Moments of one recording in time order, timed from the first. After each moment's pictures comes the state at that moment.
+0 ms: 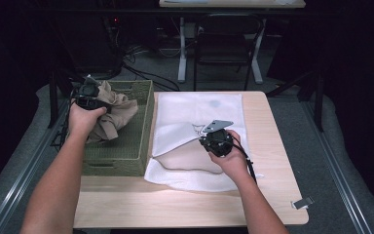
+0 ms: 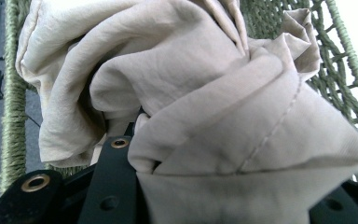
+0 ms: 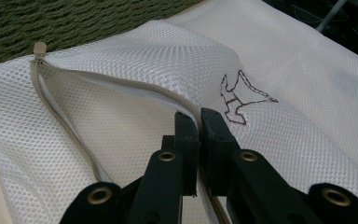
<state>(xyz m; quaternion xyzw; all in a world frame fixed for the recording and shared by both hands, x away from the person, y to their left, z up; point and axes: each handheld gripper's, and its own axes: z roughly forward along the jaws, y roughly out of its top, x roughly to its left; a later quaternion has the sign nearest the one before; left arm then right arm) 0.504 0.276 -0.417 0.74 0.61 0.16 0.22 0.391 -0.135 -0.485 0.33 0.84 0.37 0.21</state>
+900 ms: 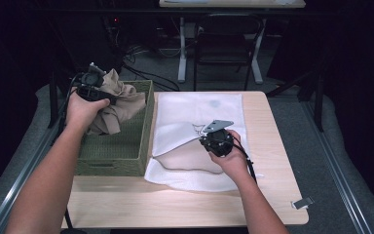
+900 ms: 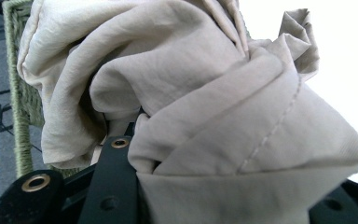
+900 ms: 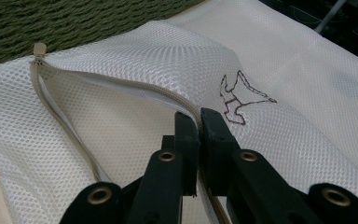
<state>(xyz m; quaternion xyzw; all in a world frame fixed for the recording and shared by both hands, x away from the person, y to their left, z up) 0.489 0.249 -0.363 0.78 0.56 0.16 0.23 0.390 -0.136 -0.484 0.33 0.84 0.38 0.21</state>
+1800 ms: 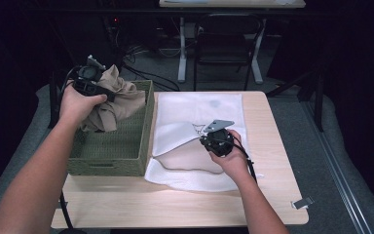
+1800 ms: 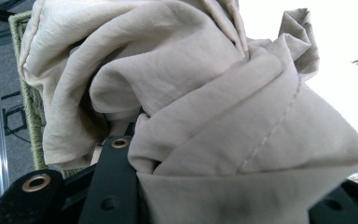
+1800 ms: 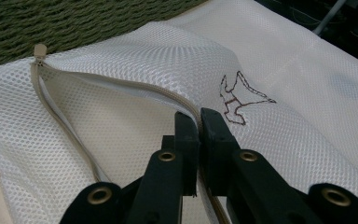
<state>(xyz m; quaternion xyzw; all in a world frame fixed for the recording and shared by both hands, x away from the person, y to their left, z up) 0.483 0.248 -0.338 0.80 0.54 0.15 0.22 0.390 -0.137 -0.483 0.34 0.84 0.38 0.21</state>
